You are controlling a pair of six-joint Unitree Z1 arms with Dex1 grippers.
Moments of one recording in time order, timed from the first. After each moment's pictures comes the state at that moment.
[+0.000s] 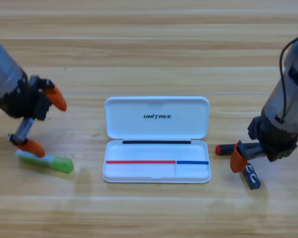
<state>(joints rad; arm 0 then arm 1) -0.50 1.72 -1.09 0.62 -0.08 1.30 0.80 1.92 -1.24 0.72 -0.03 0.39</state>
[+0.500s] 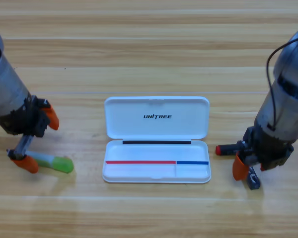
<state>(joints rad) -0.50 1.81 -1.06 0.62 -0.01 1.24 0.79 1.98 -1.25 0.72 0.01 0.39</state>
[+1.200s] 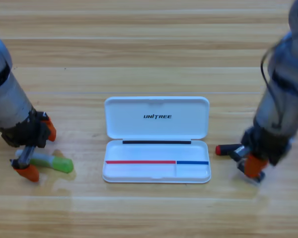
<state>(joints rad) -0.50 1.86 -1.00 0.54 0.01 1.18 0.77 2.02 -1.34 0.83 0.04 -0.04</state>
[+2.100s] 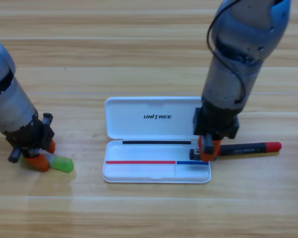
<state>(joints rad) -0.50 1.88 -0.97 0.47 0.01 1.17 0.85 2.19 -1.77 1.07 0.10 -0.72</state>
